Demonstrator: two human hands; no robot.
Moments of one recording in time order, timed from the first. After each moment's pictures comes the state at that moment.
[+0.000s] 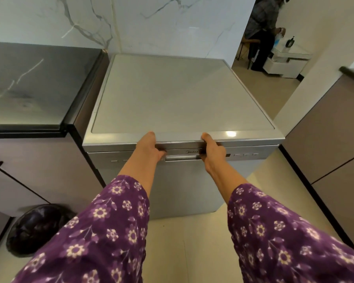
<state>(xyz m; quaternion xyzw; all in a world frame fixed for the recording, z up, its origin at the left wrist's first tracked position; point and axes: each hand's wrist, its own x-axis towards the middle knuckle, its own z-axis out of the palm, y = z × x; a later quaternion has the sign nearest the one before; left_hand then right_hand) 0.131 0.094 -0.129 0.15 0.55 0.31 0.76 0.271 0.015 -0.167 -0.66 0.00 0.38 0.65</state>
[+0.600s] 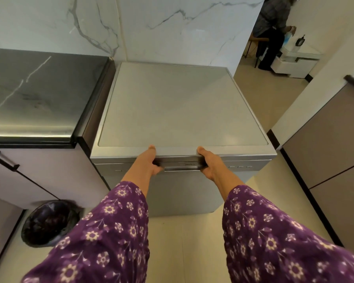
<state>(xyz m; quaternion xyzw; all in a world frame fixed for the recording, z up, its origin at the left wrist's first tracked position) 0.124 0.097 -0.119 0.12 0.60 0.26 0.75 0.290 0.015 -0.135 -0.67 -0.02 0.51 0.54</state>
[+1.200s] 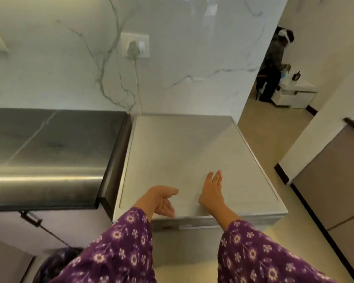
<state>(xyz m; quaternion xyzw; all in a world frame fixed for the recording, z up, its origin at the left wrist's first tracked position) 0.109 0.149 -0.021 0.40 0.59 -0.02 0.70 0.268 0.083 -0.061 -0.87 -0.44 0.19 0.09</state>
